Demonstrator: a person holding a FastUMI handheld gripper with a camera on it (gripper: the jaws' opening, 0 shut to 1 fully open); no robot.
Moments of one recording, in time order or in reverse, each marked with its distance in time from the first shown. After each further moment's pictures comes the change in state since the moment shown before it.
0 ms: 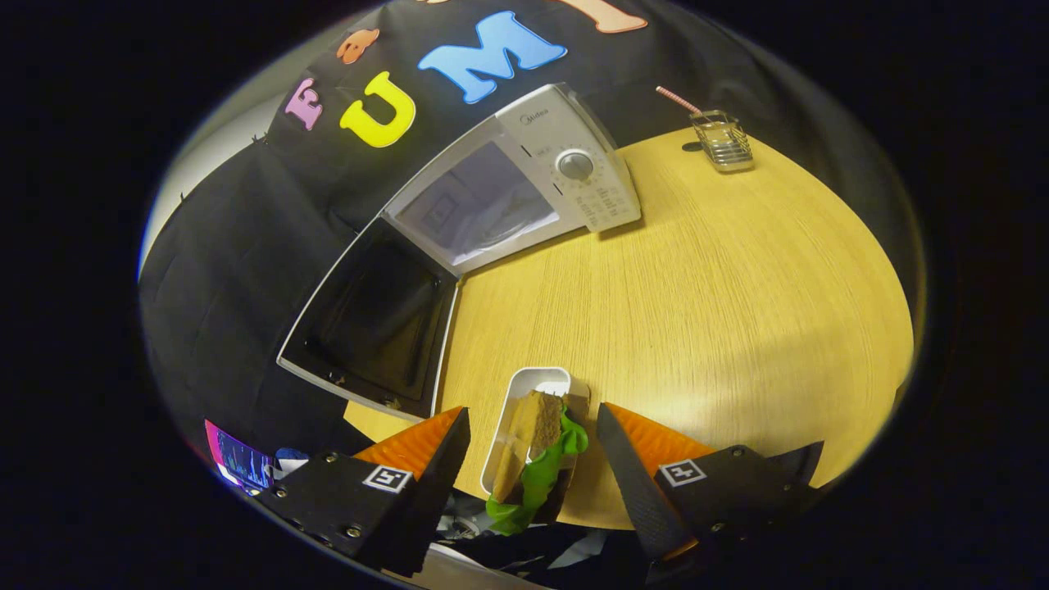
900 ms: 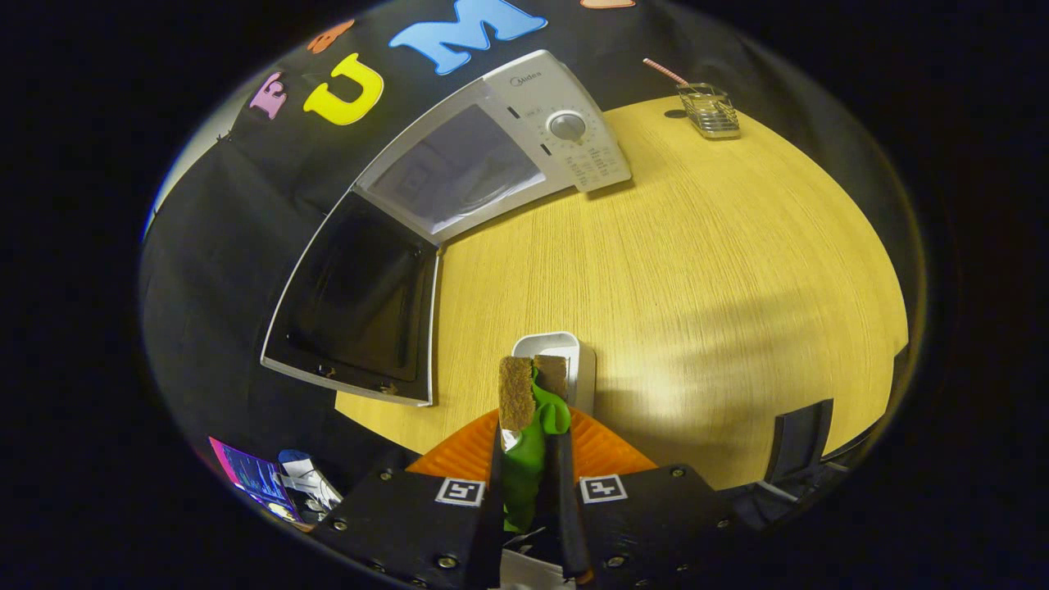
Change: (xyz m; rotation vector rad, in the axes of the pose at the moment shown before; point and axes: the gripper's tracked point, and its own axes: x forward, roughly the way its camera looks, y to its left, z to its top) arm -0.001 0.029 0.002 0.067 0.093 -0.097
